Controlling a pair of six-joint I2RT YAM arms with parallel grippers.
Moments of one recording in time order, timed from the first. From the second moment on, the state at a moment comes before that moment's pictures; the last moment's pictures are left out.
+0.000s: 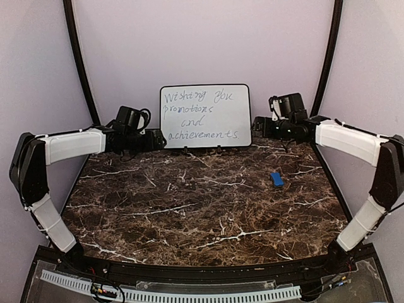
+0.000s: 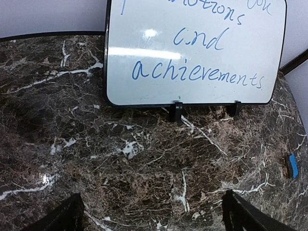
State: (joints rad) left arm -0.44 1.68 1.22 -0.23 -0.02 -0.44; right arm 0.44 1.56 1.27 -0.27 0.09 0.33
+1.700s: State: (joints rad) left arm -0.62 1.85 1.33 -0.24 -0.12 -0.45; right arm 0.38 1.57 0.94 -0.34 0.07 0.37
